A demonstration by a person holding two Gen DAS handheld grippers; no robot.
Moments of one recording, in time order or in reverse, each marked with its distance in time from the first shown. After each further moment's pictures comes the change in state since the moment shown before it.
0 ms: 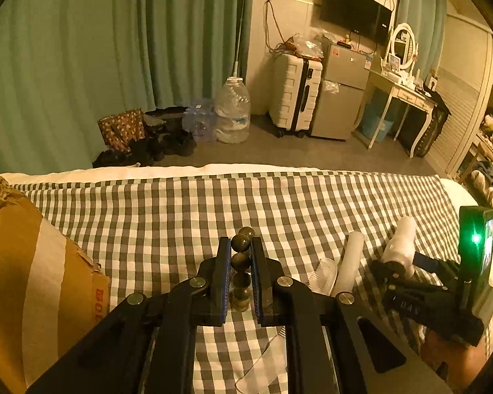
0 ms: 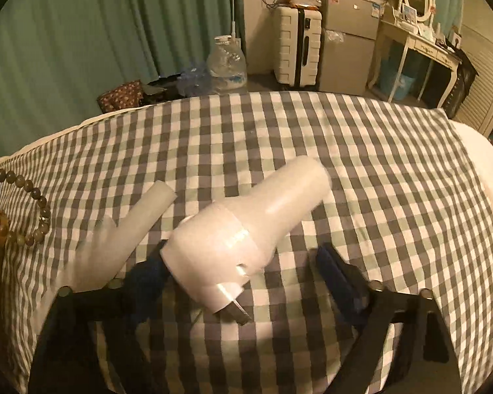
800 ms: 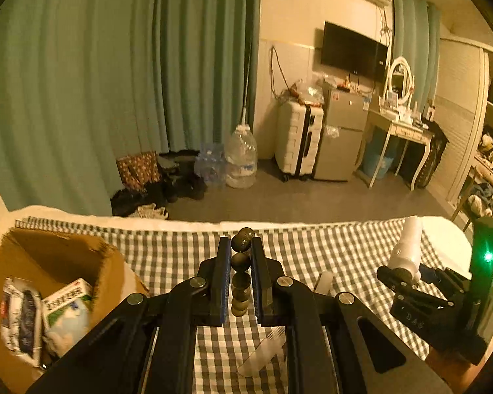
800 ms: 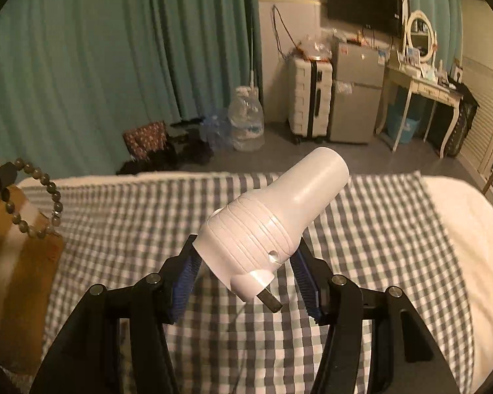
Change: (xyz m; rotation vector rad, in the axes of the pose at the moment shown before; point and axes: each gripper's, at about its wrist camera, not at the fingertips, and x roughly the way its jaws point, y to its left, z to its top) left arm -0.111 -0.001 0.027 -0.013 -0.199 0.038; right arm -0.111 0.019 0.009 -0.043 -0.217 0.060
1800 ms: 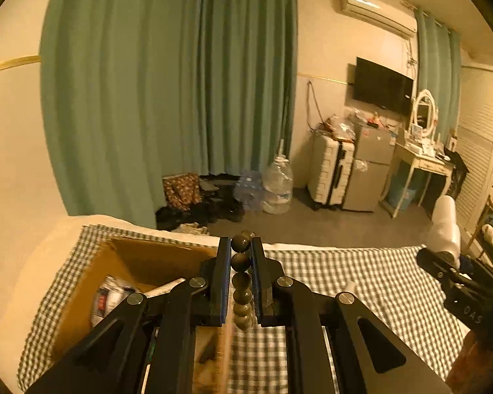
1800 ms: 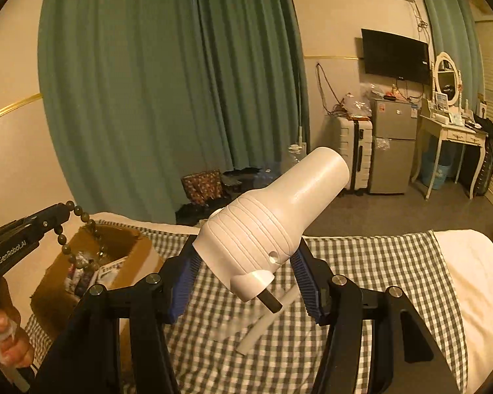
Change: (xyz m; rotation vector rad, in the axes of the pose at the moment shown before) left arm -0.128 0.066 0.007 -0.067 -0.113 0.145; right arm -0.139 0.077 0.030 -0.052 -0.210 0.189
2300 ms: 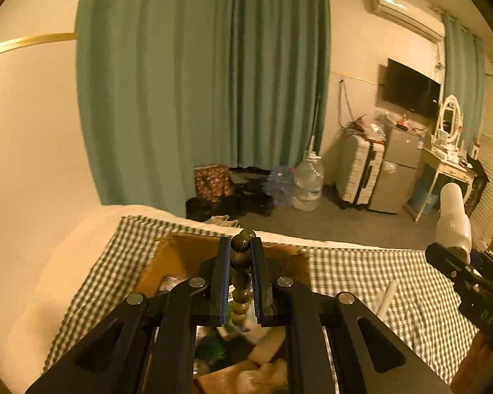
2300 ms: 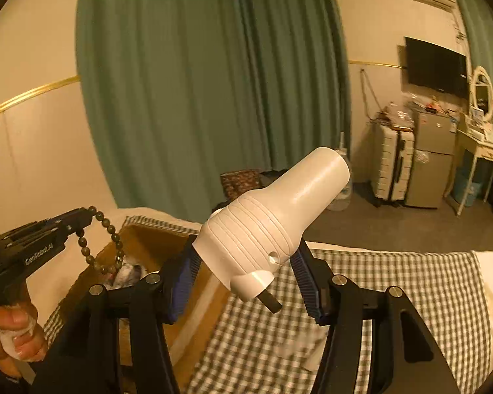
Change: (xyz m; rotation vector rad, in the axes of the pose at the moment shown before) left arm 0.003 0.092 -0.001 -0.054 0.045 0.091; right arm 0.031 0.096 0.008 -0.084 0.009 0.140
